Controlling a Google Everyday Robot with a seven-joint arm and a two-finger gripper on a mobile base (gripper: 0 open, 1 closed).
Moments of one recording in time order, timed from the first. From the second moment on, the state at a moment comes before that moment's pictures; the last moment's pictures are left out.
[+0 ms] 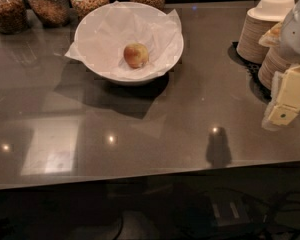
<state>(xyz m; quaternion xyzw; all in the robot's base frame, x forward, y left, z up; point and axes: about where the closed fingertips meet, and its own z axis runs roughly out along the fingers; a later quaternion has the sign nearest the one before) 0.438 -0.217 0.976 -0.60 0.78 -0.03 0.16</state>
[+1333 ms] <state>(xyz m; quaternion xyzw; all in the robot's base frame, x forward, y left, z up) 0.495 -0.149 0.982 -0.62 0.73 0.01 0.28</state>
